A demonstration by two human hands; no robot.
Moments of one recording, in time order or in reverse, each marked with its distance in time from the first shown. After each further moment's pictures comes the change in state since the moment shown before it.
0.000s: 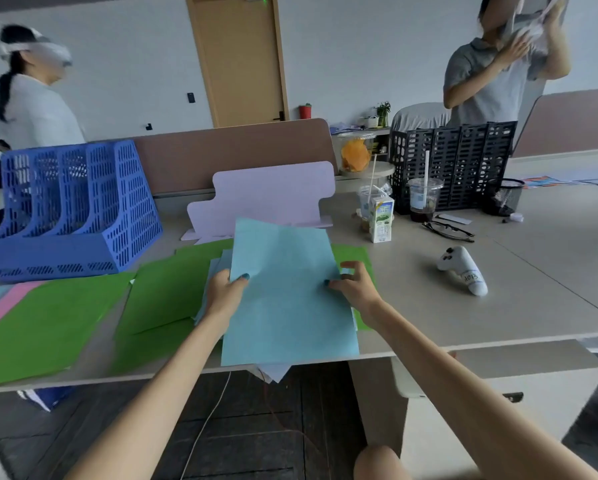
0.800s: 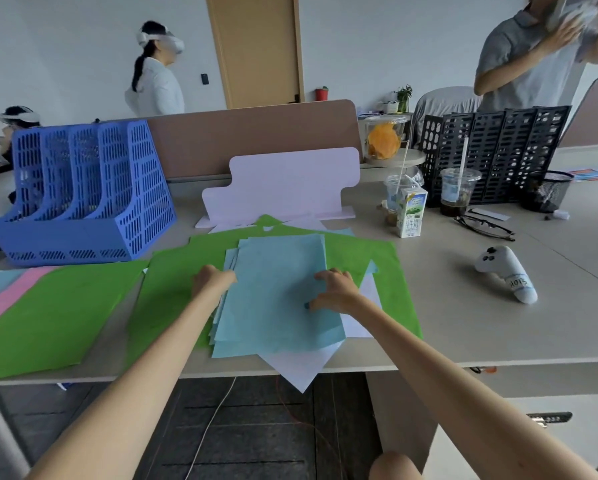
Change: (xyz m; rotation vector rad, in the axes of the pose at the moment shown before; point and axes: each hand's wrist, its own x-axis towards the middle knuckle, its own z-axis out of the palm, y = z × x) left_hand 0.065 -0.016 -0.040 0.401 0.117 -0.320; right_hand 0.051 0.019 0.070 -1.047 -0.204 -0.114
